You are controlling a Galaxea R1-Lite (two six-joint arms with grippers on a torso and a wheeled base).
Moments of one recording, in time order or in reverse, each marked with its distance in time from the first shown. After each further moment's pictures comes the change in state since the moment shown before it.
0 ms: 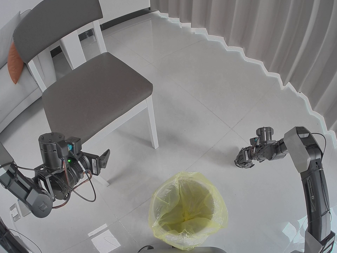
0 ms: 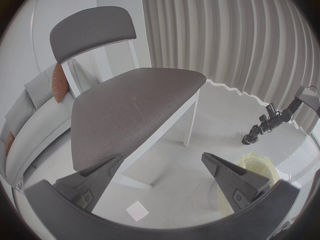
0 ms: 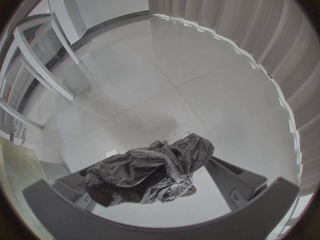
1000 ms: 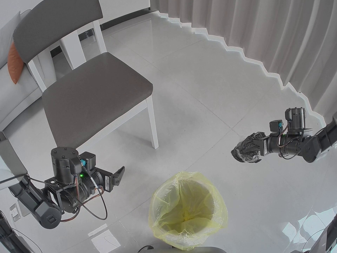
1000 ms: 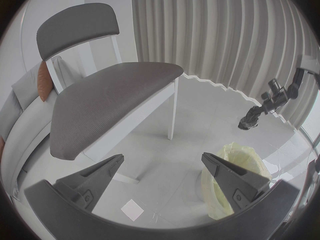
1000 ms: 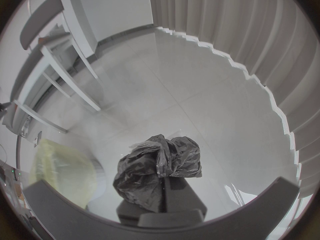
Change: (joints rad) left arm -0.097 0.068 0.073 -0.068 -0.044 -0.005; right arm 0.117 -0.837 0.940 -0.286 0.129 0.046
